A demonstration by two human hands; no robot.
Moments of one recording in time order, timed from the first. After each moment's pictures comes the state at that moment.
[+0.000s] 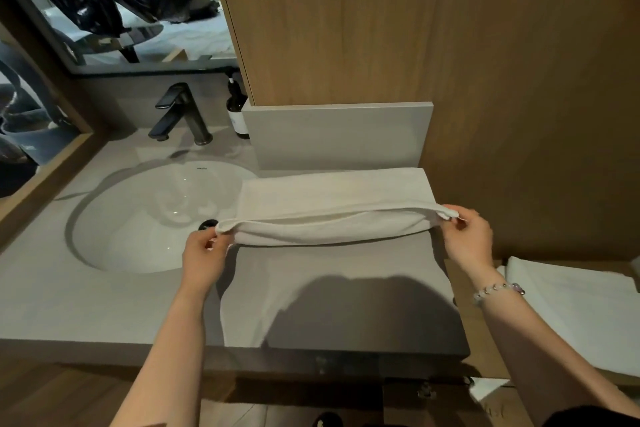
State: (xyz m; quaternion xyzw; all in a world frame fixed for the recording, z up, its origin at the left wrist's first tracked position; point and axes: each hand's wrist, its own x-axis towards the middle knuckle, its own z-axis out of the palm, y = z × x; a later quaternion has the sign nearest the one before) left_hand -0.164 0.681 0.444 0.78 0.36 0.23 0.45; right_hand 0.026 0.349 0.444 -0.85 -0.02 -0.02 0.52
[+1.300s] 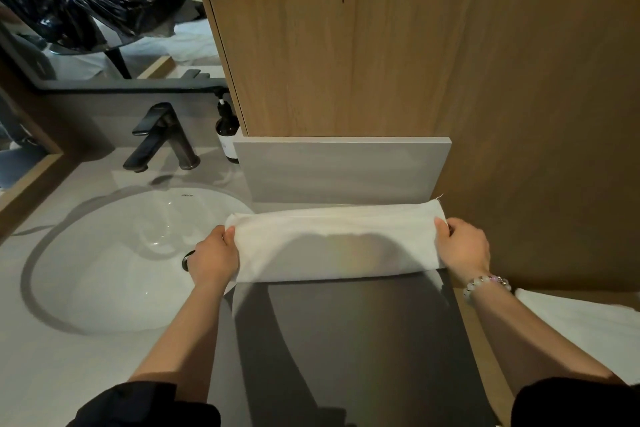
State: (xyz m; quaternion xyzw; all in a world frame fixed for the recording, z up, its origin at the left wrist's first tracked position) left_hand -0.059 0.722 0.438 0.87 0.44 0.11 0.21; right_hand 0.114 0.393 0.435 -0.96 -0.01 0.01 0.28
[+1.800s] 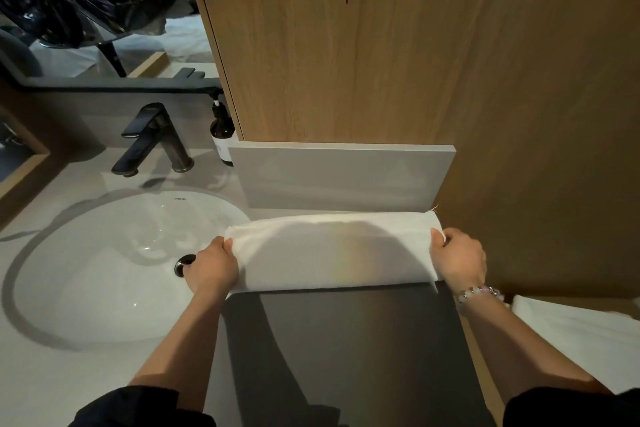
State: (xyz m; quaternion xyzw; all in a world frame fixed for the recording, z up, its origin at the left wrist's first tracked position) left_hand -0.048 0.725 0.426 0.87 0.47 0.03 0.15; right_hand 0.121 0.403 0.426 -0.97 0.03 0.01 0.24
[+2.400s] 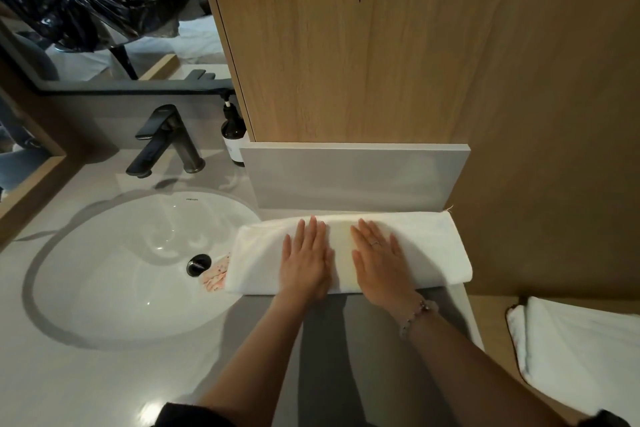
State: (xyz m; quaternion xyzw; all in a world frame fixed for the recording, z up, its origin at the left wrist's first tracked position) left_hand -0.013 0.630 0.426 0.98 0.18 -0.02 0.11; right_hand 0.054 0.500 0.421 -0.93 -0.34 0.01 0.15
